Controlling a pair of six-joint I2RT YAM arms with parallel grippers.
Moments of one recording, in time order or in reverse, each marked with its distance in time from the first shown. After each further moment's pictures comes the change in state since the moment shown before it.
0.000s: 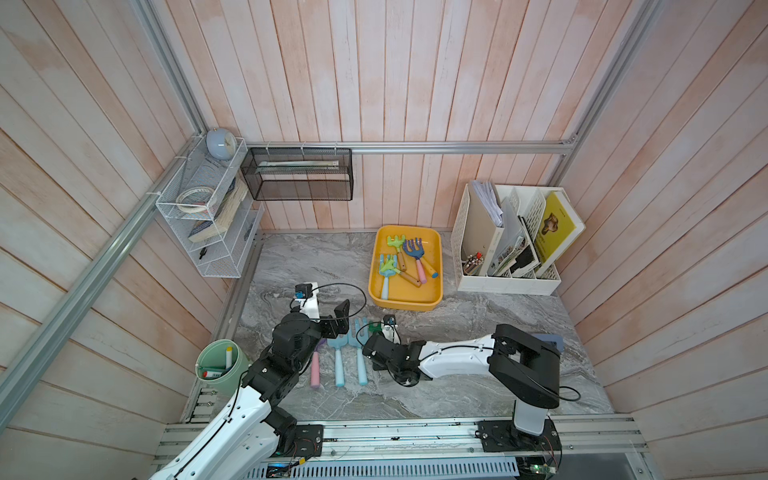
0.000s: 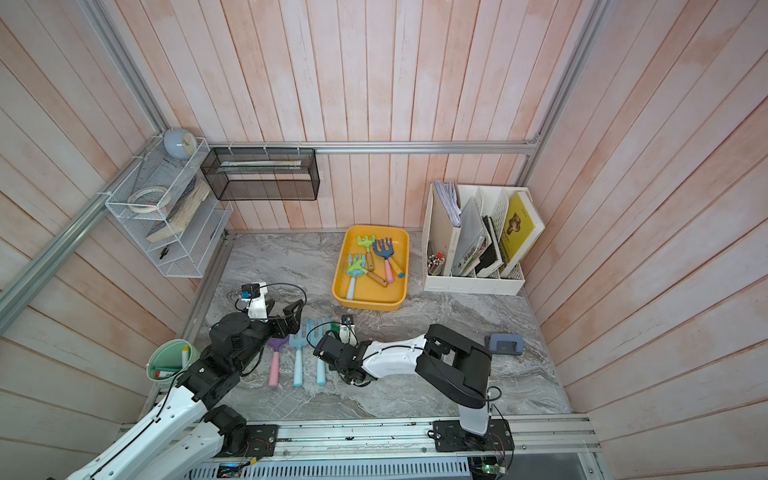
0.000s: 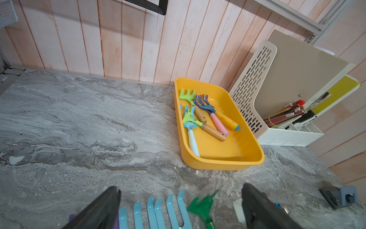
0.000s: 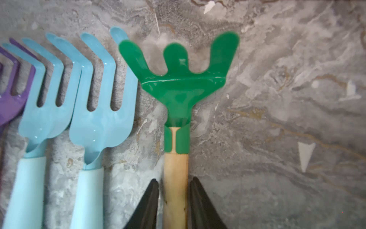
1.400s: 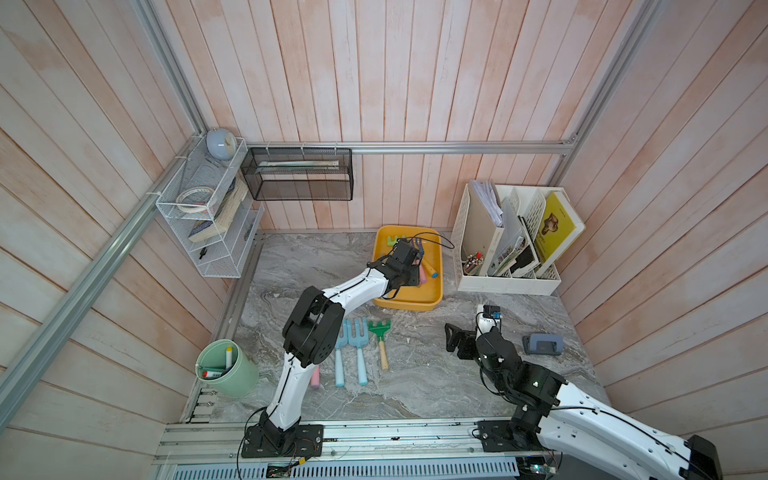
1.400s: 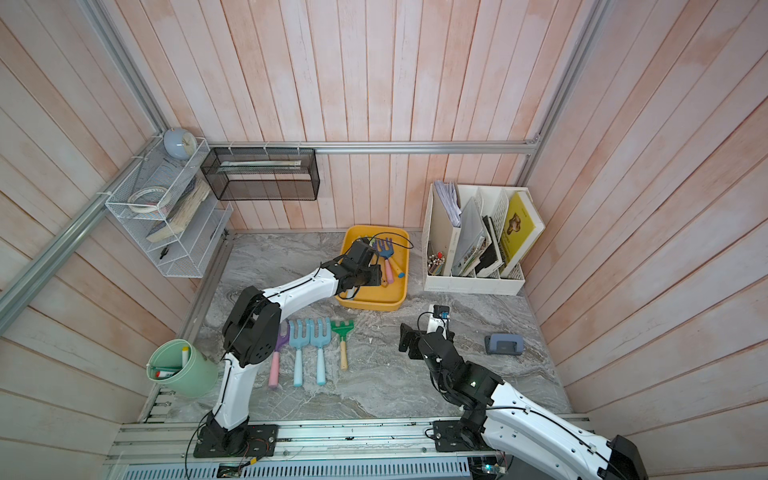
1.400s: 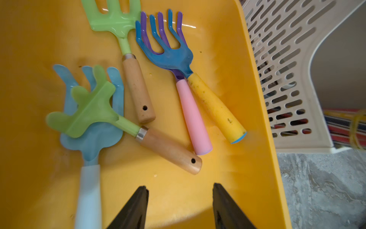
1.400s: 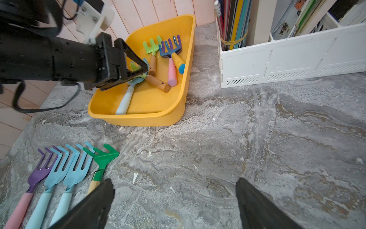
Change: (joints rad) left arm -0.165 1.503 1.275 -0.313 0.088 -0.171; right arm -0.326 -1.187 -0.590 -0.095 0.105 -0.314
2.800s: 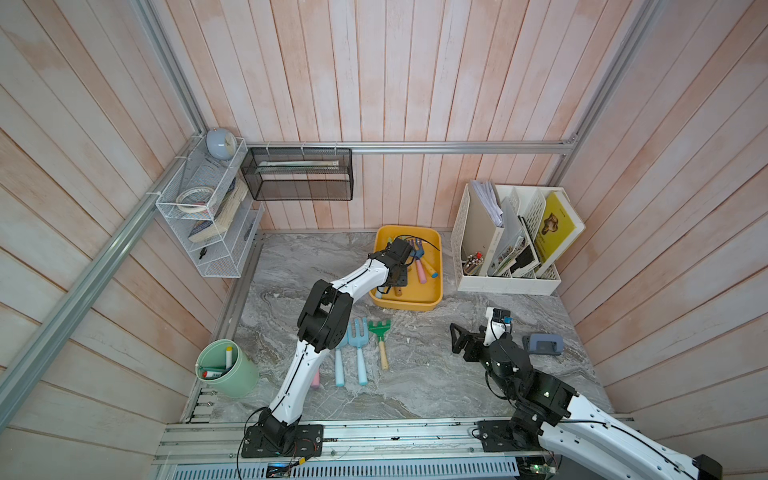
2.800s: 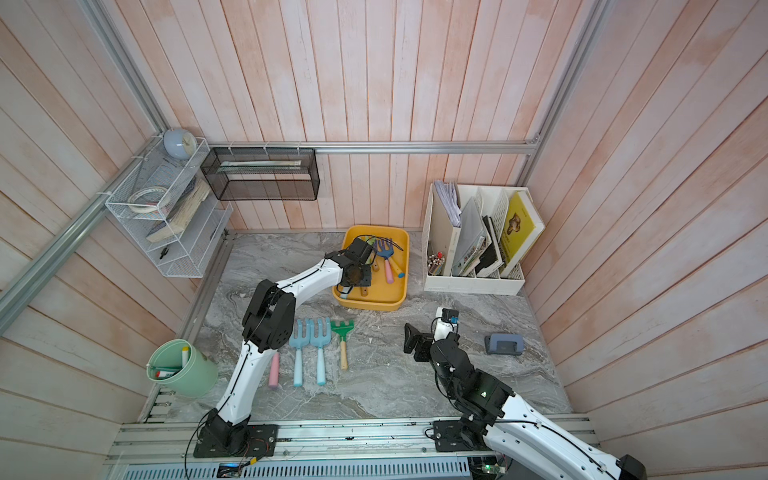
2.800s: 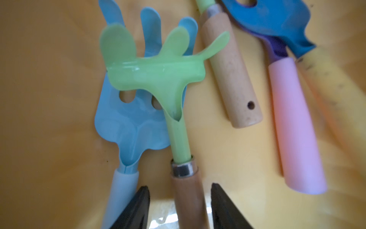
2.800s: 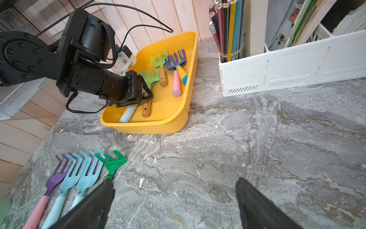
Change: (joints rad) left arm 0.074 0.180 0.224 -0.291 -0.062 0.023; right arm -0.021 -0.134 -0.062 0.026 -0.016 -0.022
